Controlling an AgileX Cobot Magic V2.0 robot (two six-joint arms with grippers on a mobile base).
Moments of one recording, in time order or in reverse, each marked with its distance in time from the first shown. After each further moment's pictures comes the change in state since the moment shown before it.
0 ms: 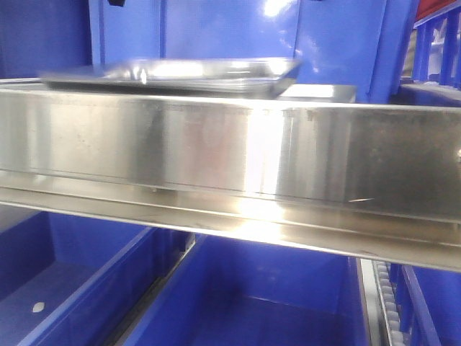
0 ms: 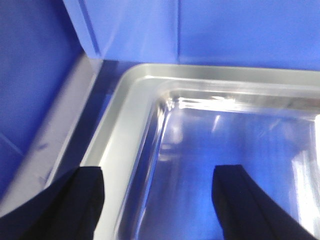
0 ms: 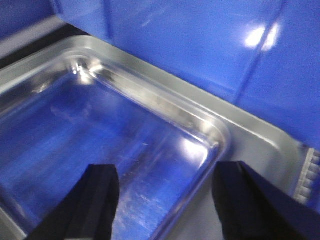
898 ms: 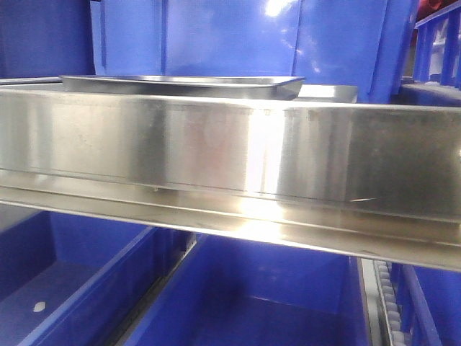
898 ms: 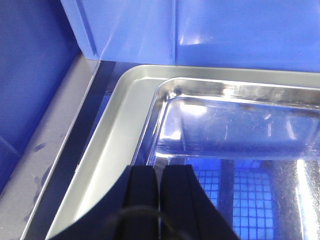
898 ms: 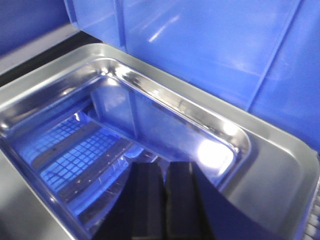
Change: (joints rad) left arm 0.000 0.000 0.000 -0.012 -0.009 0.000; right arm 0.000 0.000 0.000 0.016 -0.063 0.000
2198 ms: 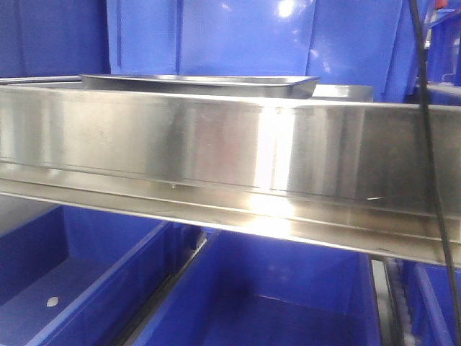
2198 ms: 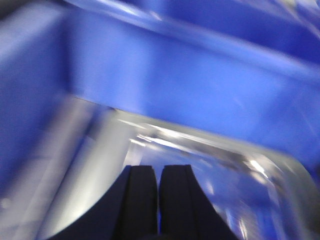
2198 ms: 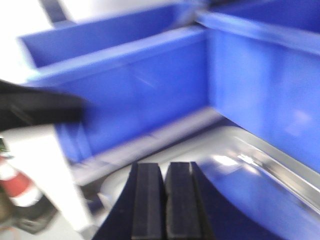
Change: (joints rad) left arm 0.127 -0.389 0.136 -0.183 -0.187 -0.002; right arm 0.000 0.000 0.000 0.000 -0.518 0.000
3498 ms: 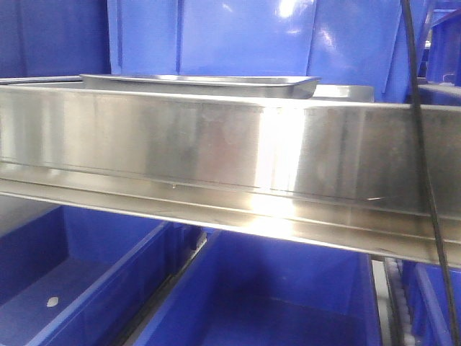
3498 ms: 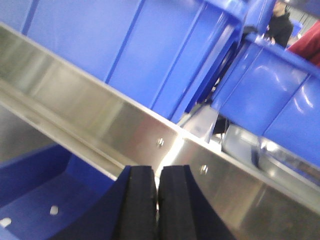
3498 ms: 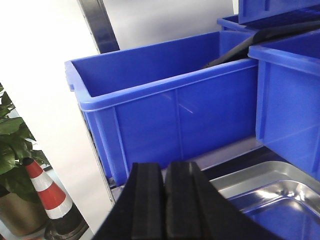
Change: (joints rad) left arm 0.489 -1.062 1.038 -0.136 -0.336 0.003; right arm 0.002 0.000 0.000 0.000 -0.104 0.000
